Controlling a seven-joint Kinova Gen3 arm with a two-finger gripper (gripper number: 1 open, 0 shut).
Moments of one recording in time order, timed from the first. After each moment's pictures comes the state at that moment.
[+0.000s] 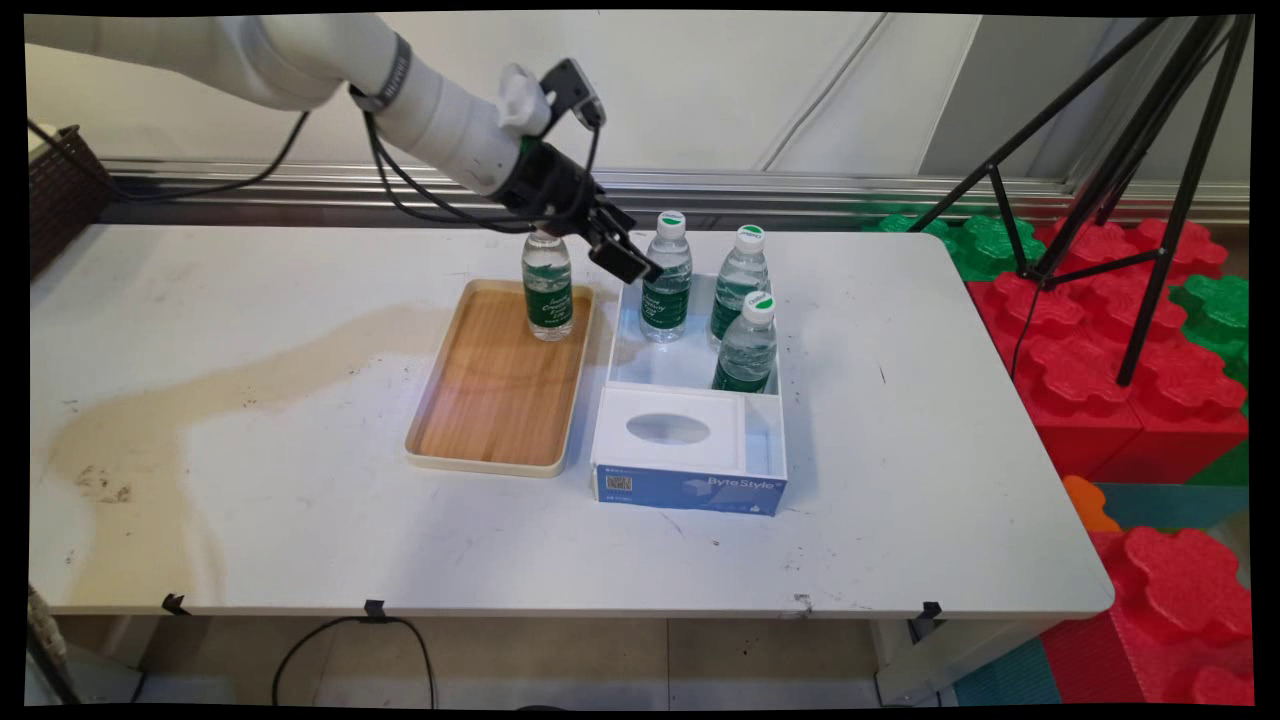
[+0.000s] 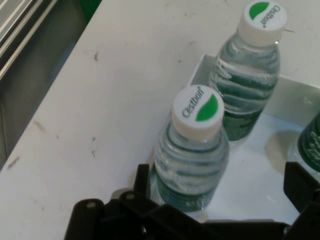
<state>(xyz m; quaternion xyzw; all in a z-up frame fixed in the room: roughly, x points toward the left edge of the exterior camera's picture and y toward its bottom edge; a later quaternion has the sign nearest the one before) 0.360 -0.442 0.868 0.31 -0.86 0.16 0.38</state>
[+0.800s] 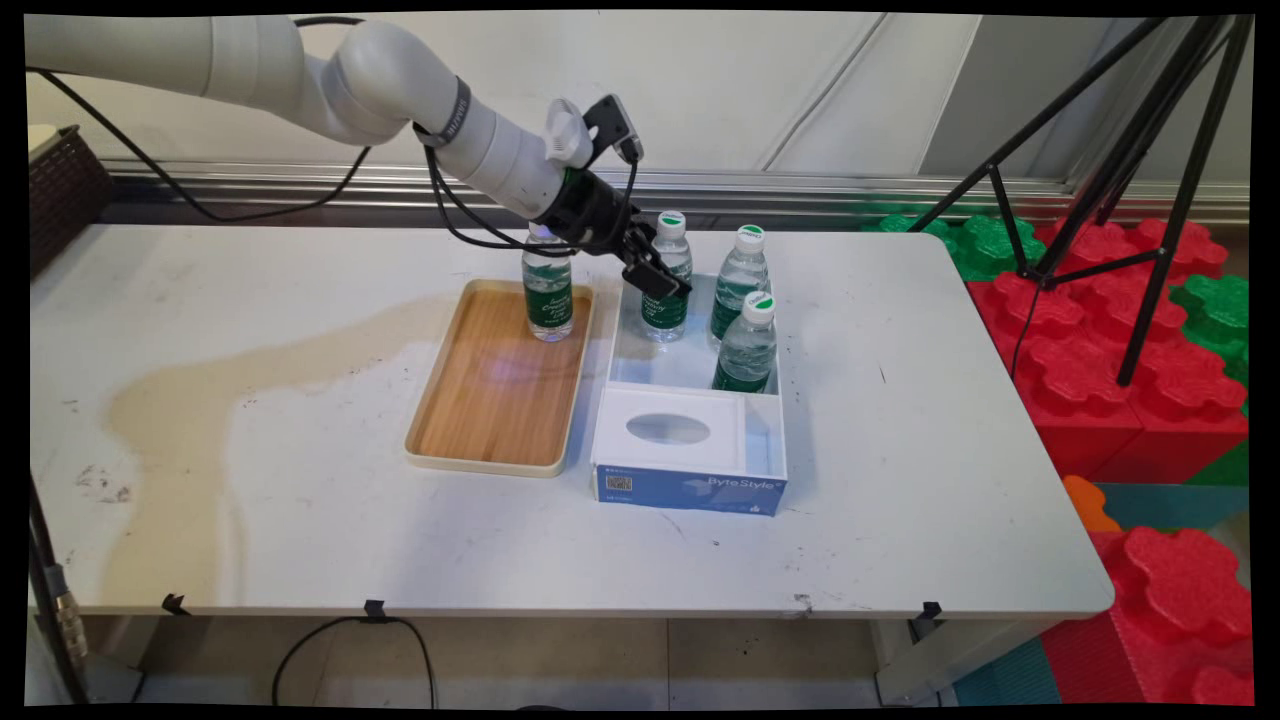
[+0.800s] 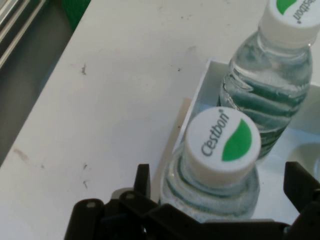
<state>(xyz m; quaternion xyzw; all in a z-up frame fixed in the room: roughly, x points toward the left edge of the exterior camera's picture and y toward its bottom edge) 0.341 -0.479 0.825 0.28 -0.86 0.16 0.39</state>
